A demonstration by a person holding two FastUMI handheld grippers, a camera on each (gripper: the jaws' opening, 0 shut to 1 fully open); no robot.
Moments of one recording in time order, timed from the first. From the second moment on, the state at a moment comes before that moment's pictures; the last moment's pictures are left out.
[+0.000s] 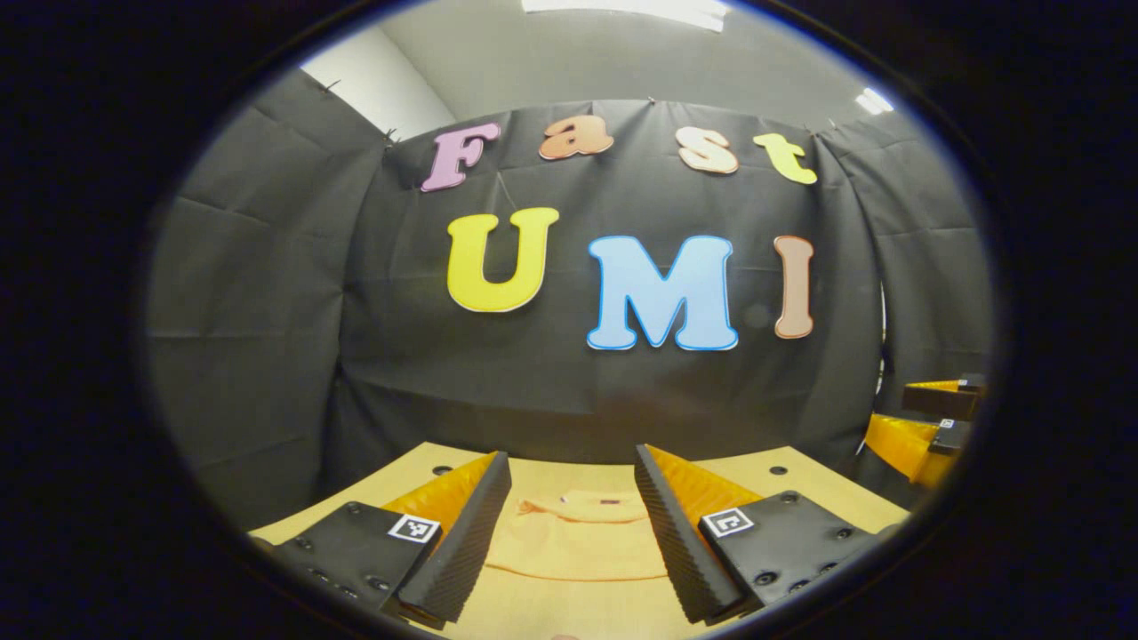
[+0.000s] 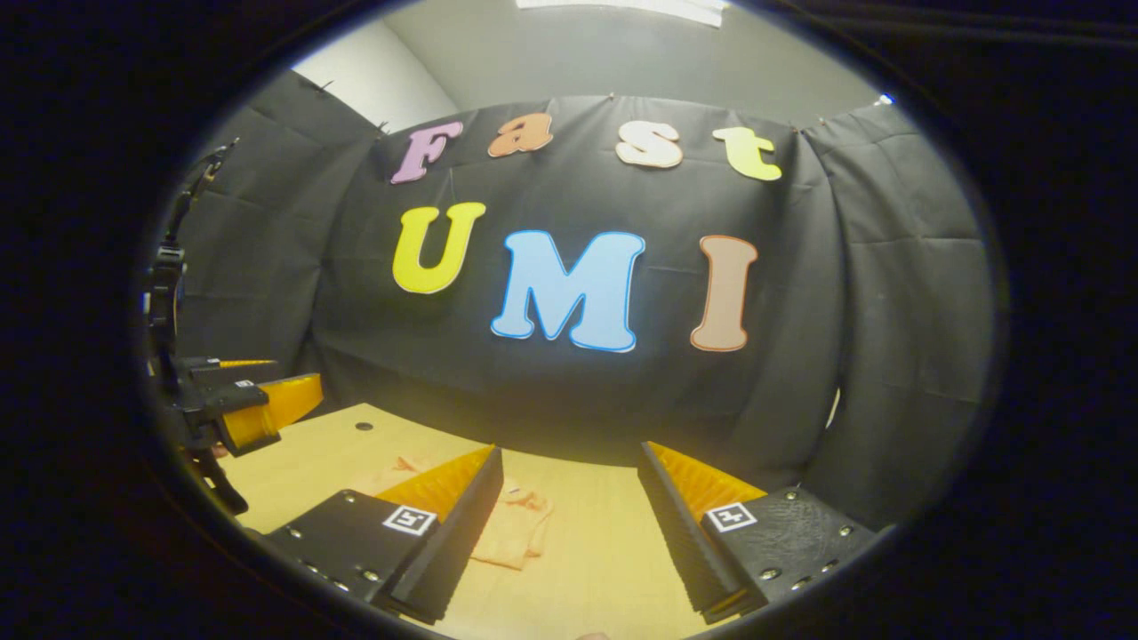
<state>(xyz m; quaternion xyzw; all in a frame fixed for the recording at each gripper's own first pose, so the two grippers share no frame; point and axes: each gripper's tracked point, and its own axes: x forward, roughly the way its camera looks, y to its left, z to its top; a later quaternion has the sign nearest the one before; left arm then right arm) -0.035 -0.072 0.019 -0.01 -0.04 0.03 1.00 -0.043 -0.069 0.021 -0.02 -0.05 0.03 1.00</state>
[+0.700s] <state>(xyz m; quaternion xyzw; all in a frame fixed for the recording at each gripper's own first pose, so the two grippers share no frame) -0.054 -0.137 0.019 0.00 -0.04 0.03 1.00 -0.064 -0.121 0.017 0.00 -0.06 0.03 1.00</state>
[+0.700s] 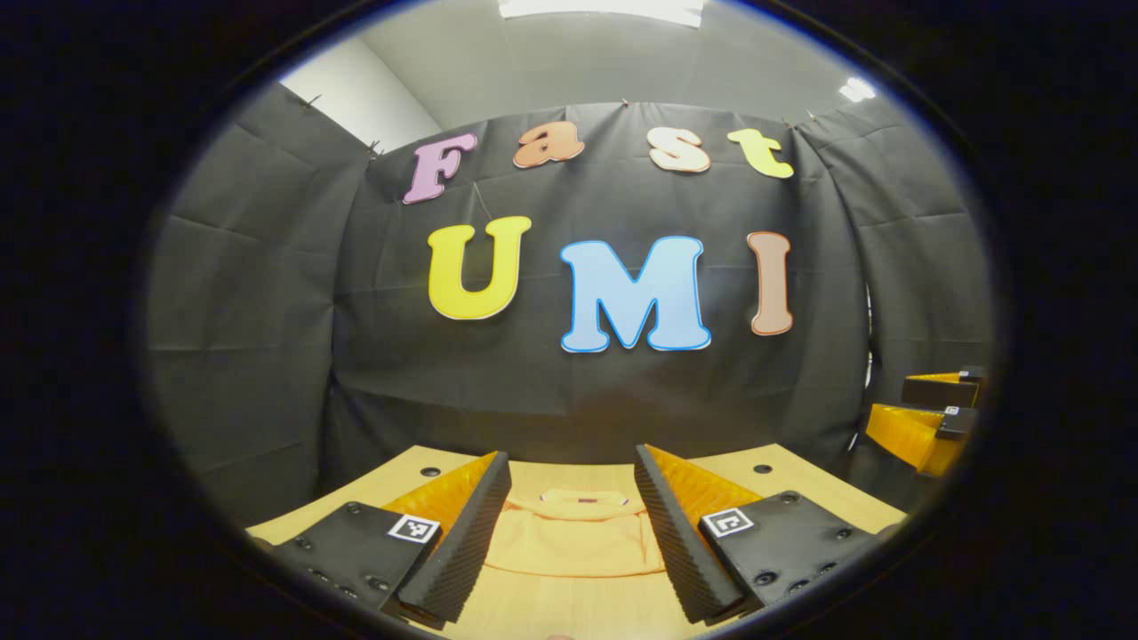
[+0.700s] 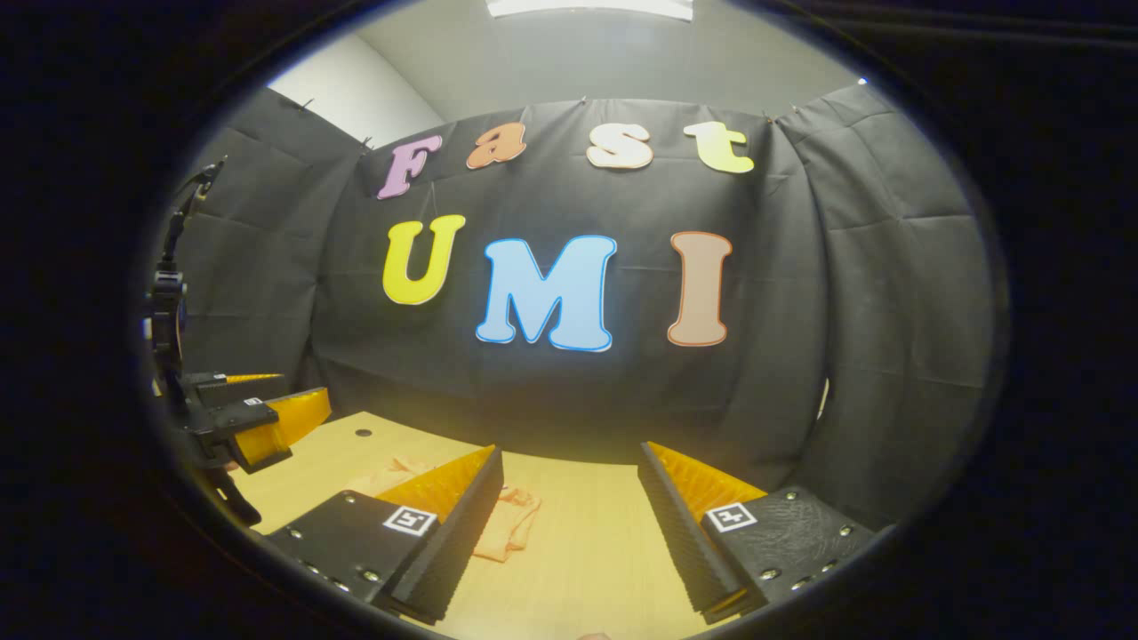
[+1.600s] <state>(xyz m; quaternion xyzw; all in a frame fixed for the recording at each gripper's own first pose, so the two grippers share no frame) -0.043 -0.184 0.013 0.00 -0.04 0.02 1.00 -0.058 -0.159 0.020 0.00 -0.07 0.03 1.00</state>
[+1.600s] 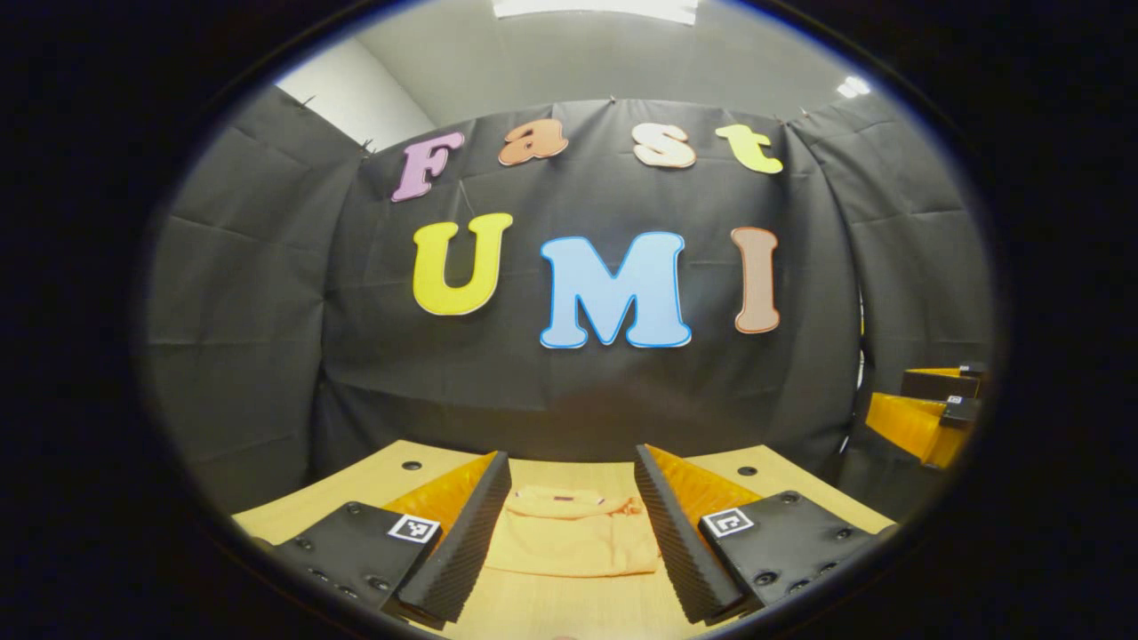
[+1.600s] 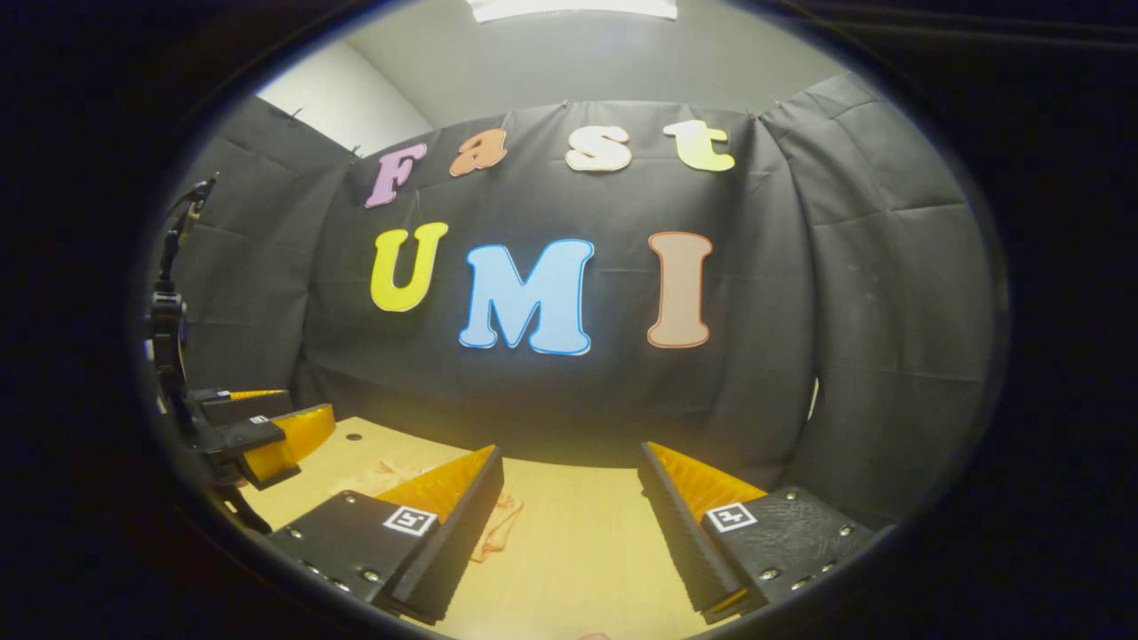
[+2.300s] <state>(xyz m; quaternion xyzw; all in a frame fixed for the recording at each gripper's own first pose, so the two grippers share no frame) -0.062 -0.147 0.030 0.00 -0.05 0.06 1.00 -0.040 -0.149 0.038 -0.02 -0.08 0.06 1.00</state>
